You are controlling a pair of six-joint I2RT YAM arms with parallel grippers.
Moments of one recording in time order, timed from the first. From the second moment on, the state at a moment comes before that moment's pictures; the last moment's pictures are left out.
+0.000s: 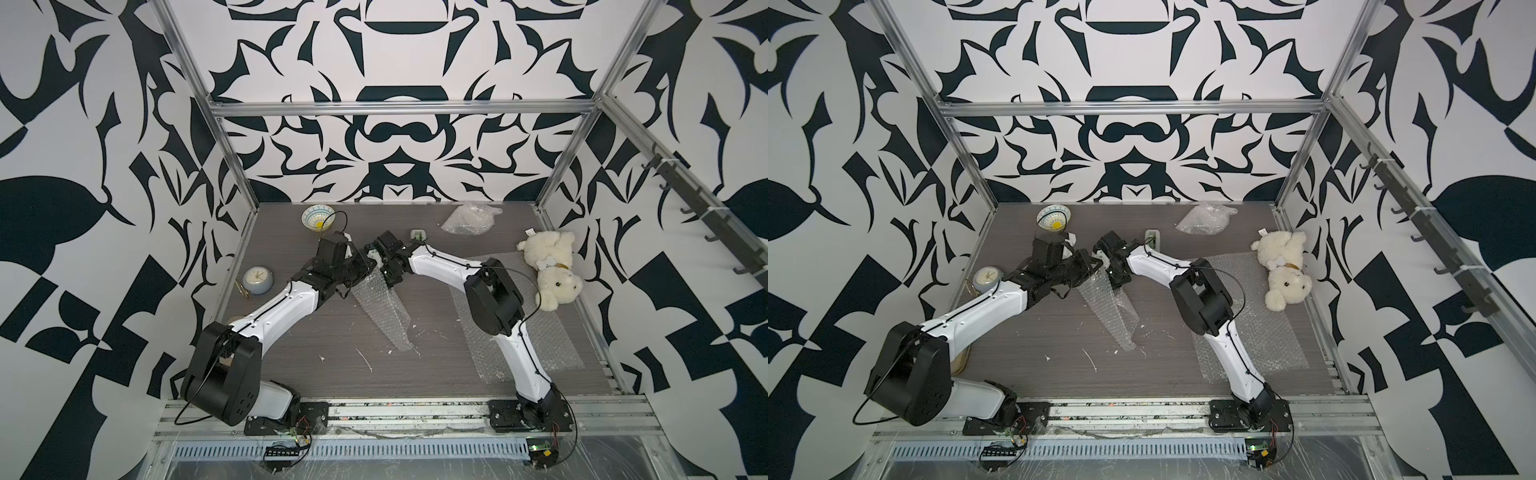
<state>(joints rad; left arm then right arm) -0.44 1.42 0.89 -0.06 0.33 -0.98 0.75 2.28 1.82 -0.68 -0.34 0.28</state>
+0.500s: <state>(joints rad) -0.45 1.52 0.90 0.02 0.34 -0.97 0.70 2.19 1.67 -0.62 -0.47 0.37</state>
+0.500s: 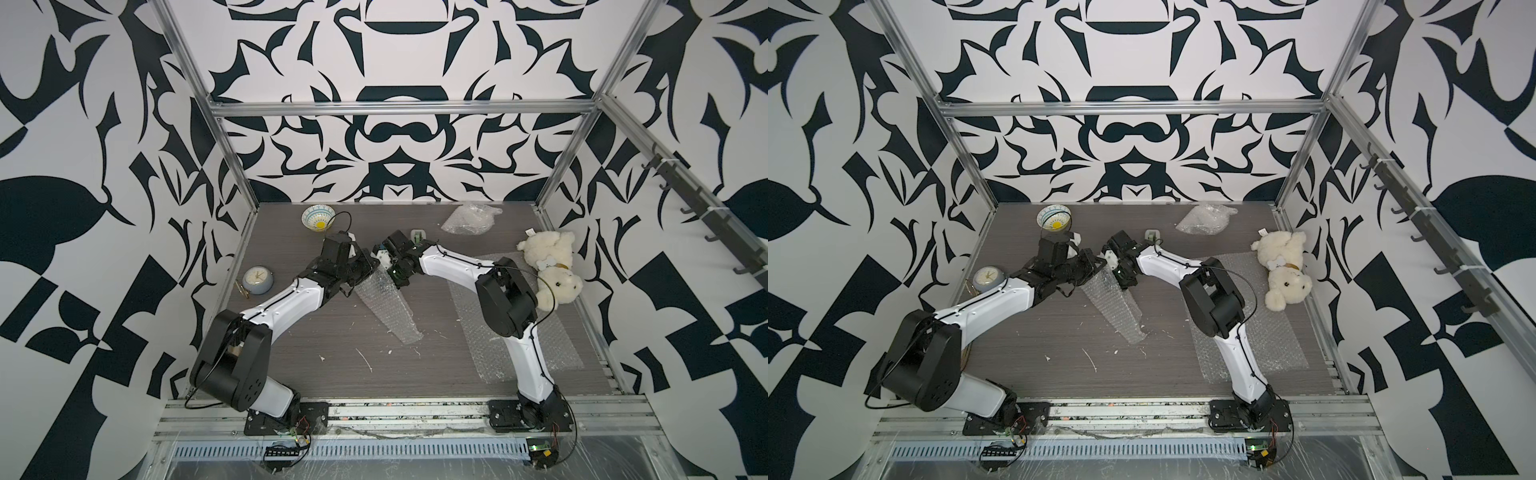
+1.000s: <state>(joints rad) -0.44 1.74 0.90 0.12 0.38 -0.97 0.69 2.16 1.63 -0.58 -0.53 0.40</state>
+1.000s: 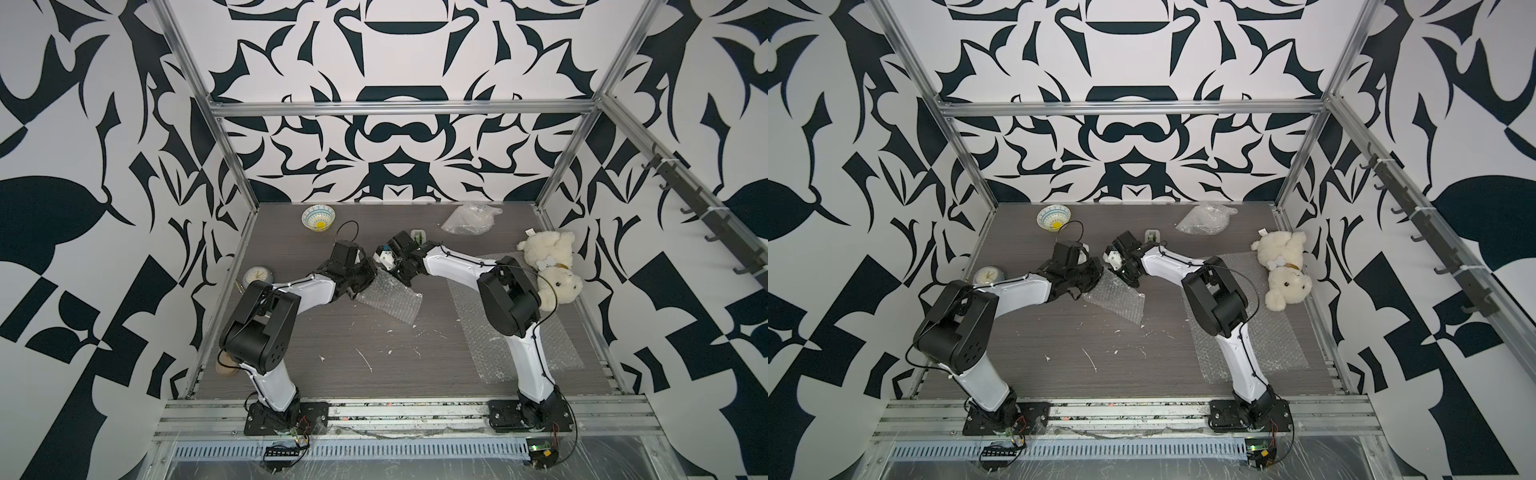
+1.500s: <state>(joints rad) -0.44 1.76 0.90 0.17 0.39 -0.97 0.69 2.05 1.59 -0.58 -0.44 0.38</state>
